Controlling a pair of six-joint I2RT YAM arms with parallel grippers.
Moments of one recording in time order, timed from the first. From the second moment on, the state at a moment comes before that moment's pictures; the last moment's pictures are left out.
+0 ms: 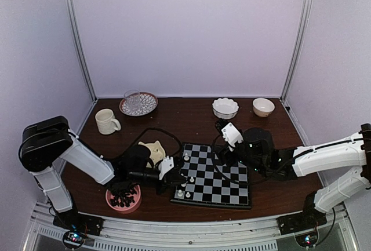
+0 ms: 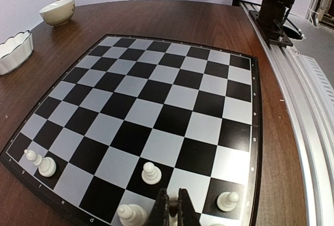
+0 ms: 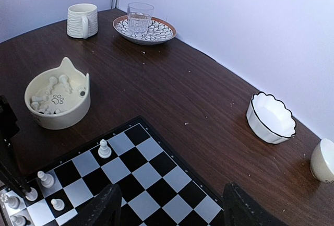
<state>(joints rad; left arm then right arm) -0.98 1.75 0.53 0.78 0.41 0.19 1.02 1.33 0.62 0.36 0.41 -0.08</state>
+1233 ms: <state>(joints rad) -0.98 1.75 0.54 0.70 0.41 0.19 1.02 1.33 0.62 0.36 0.41 -0.08</state>
